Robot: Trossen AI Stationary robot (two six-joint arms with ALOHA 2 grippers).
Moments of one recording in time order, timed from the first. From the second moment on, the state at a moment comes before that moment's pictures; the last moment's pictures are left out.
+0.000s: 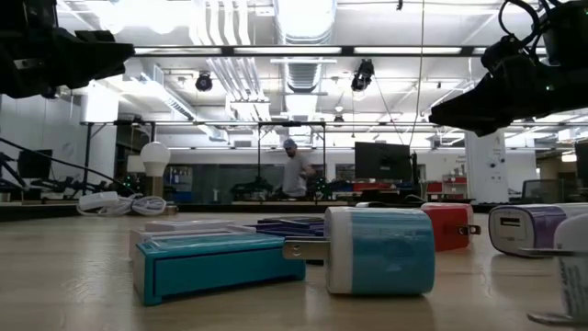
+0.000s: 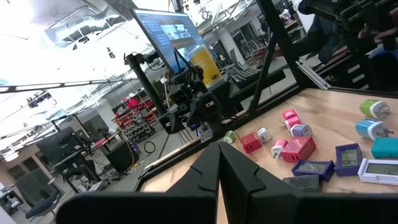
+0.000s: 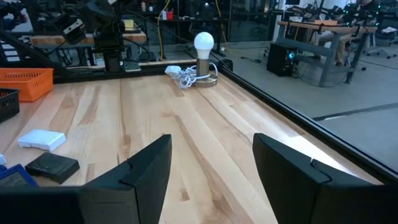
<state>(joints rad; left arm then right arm) -0.03 0.02 0.01 0.12 0.08 0.55 -0.11 0.51 0.01 0.39 0.21 0.04</state>
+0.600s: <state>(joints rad) -0.03 0.02 0.01 0.12 0.08 0.55 -0.11 0.51 0.01 0.40 0.20 0.05</state>
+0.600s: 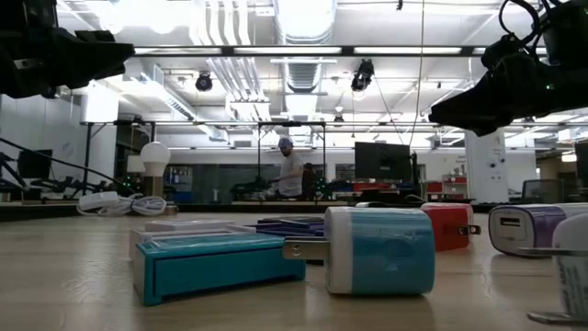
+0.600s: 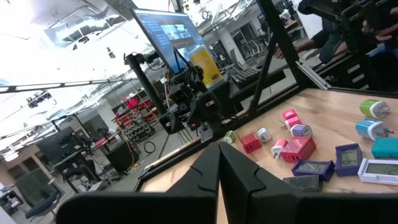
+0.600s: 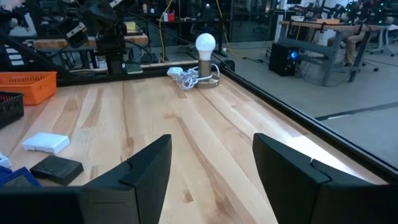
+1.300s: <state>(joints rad) -0.03 0.02 0.01 0.12 0.08 0.55 -0.11 0.50 0.02 0.42 0.20 0.09</state>
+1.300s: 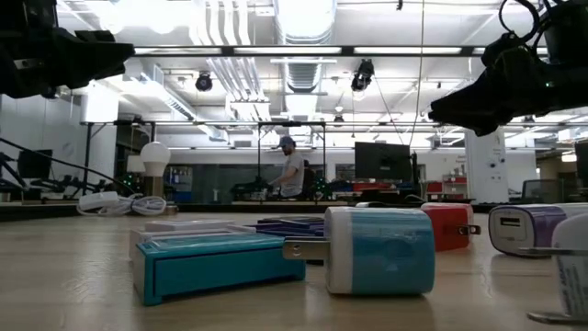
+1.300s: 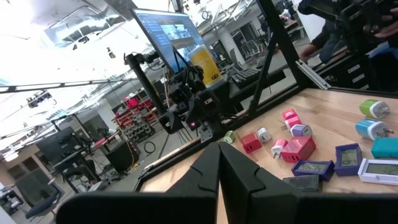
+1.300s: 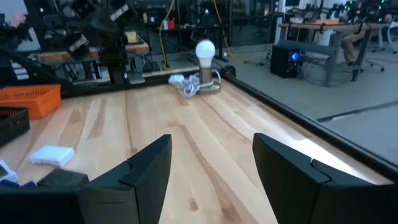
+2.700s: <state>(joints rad) -0.03 0.02 0.01 0.12 0.08 0.55 -0.07 1.17 1.06 -1.33 -0.09 1.00</state>
